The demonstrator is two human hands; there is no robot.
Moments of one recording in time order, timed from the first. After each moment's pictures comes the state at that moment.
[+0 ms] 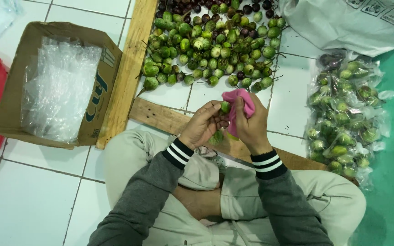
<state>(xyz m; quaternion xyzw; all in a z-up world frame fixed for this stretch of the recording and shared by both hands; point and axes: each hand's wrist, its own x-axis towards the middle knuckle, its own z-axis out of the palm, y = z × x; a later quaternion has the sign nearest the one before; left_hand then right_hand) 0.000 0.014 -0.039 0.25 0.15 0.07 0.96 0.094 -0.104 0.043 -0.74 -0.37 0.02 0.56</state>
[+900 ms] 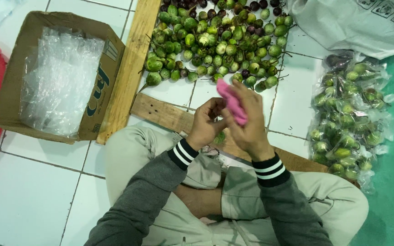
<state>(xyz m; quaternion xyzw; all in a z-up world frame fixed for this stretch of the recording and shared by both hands) -0.001 0.004 -0.020 0.57 0.11 0.25 0.77 0.075 -0.096 0.081 -0.71 -0.48 0.00 0.52</state>
